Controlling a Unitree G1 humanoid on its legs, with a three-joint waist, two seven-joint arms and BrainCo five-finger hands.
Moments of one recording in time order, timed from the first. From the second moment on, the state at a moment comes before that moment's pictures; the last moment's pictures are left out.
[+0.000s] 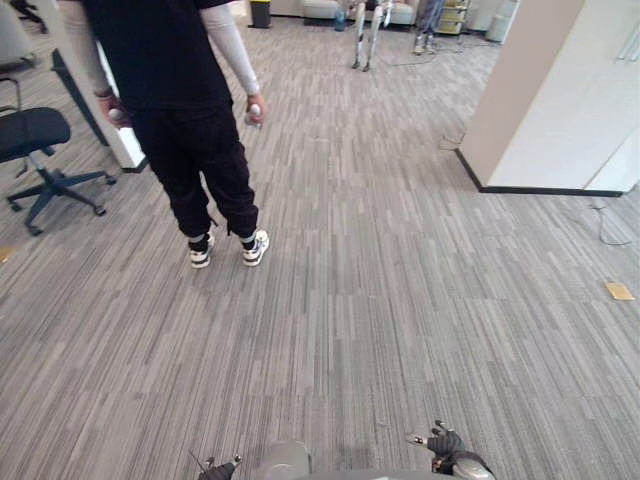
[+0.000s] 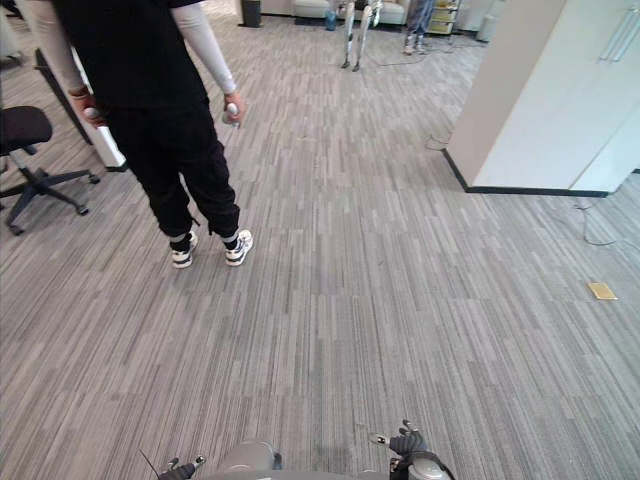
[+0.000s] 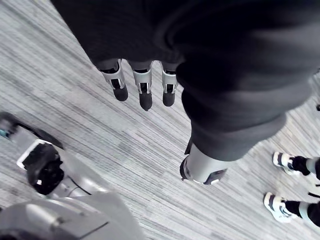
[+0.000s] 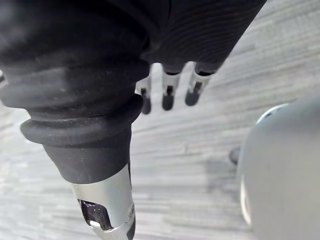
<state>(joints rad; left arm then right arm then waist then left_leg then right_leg) 0.18 -0.05 0.48 0.94 0.01 -0.03 0.13 0.05 -0.01 -0.21 1.04 -0.05 -0.02 -0.02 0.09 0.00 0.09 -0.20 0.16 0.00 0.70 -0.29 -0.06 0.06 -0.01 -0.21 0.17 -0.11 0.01</state>
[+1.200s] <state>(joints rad) 0.11 0.01 0.43 0.97 -0.03 -0.06 0.18 -0.01 0.03 -0.18 1.05 -0.03 -0.03 -0.09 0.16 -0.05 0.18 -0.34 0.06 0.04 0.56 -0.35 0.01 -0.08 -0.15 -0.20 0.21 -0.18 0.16</state>
